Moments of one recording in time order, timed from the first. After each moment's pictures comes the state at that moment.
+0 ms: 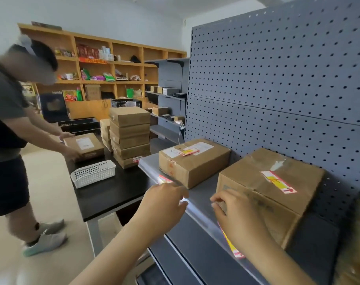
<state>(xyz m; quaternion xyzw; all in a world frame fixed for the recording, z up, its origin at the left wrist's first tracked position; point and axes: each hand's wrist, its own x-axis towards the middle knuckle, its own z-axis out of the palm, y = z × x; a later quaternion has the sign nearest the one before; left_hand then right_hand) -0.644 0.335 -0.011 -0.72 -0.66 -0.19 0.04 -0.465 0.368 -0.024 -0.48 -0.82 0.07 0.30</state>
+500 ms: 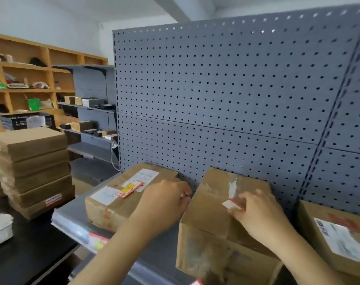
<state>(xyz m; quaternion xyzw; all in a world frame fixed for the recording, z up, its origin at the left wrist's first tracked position) -0.602 0.498 0.038 -0.84 -0.49 -0.25 0.01 -0.399 0.456 0.031 -0.77 -0.62 -0.02 0.14</state>
